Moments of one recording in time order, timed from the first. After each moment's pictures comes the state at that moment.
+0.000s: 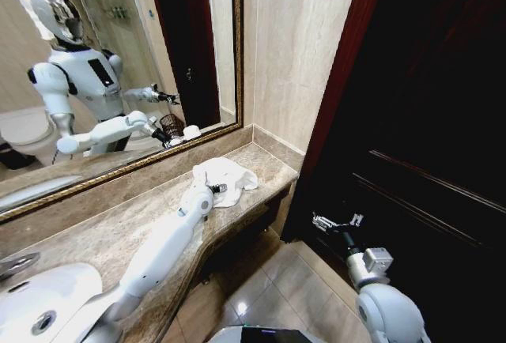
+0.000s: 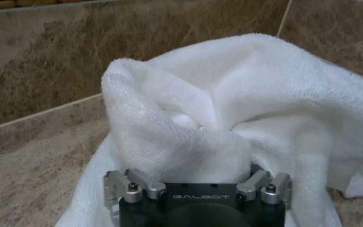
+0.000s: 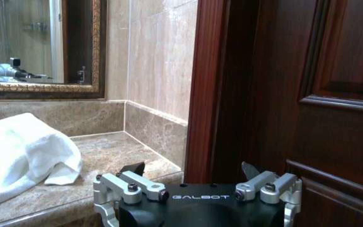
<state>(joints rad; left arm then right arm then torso) 0.75 -1.11 -0.07 -1.75 -1.06 0.71 -0.81 -1.64 1.36 0.61 2.32 0.14 -0.25 0.03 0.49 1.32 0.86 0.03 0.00</state>
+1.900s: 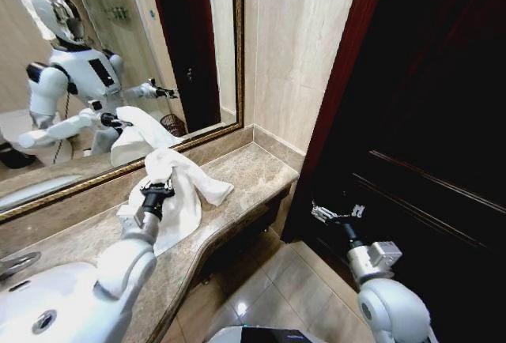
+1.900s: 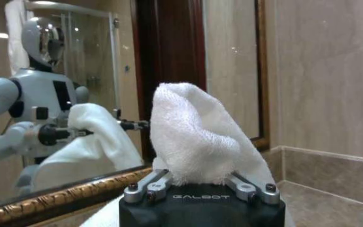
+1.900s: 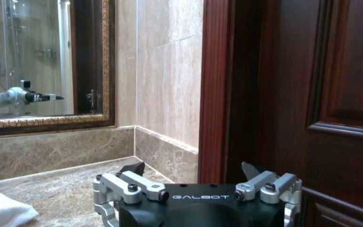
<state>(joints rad) 1.49 -1.11 -0.62 -2.37 -0.39 0.31 -0.33 -1.62 1.35 0.58 2.42 0.20 -0.30 0.05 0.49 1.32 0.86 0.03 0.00</state>
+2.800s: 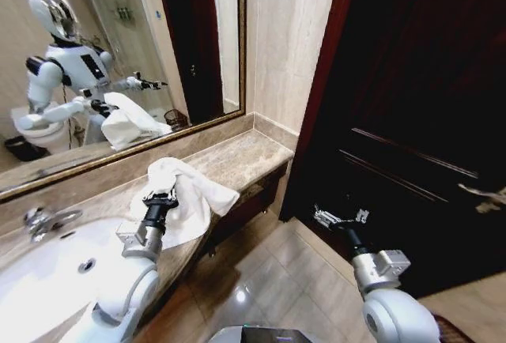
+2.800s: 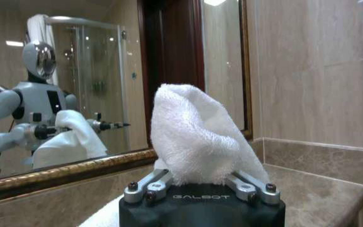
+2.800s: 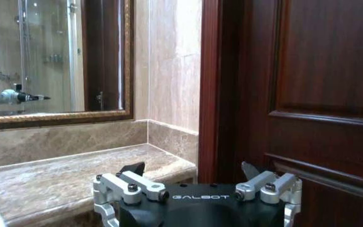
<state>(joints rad) 1.56 -1.15 -0.61 -2.40 -0.33 0.25 -0.32 -1.69 1.36 0.60 2.44 0.20 -0.26 0.05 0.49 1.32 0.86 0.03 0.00</state>
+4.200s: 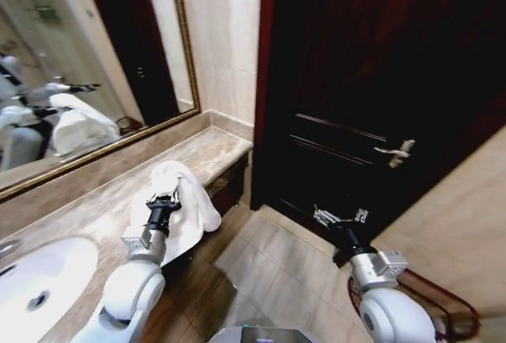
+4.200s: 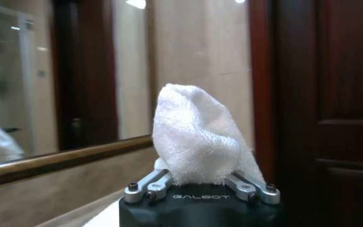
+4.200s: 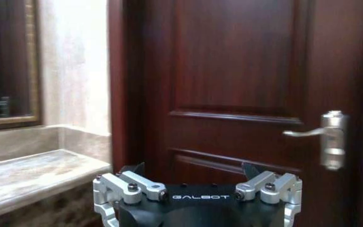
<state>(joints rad) 1.56 -1.19 -0.57 -2.38 -0.28 0.22 -0.30 -1.66 1.38 0.58 2.43 0.18 -0.24 0.06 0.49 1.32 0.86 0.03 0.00</state>
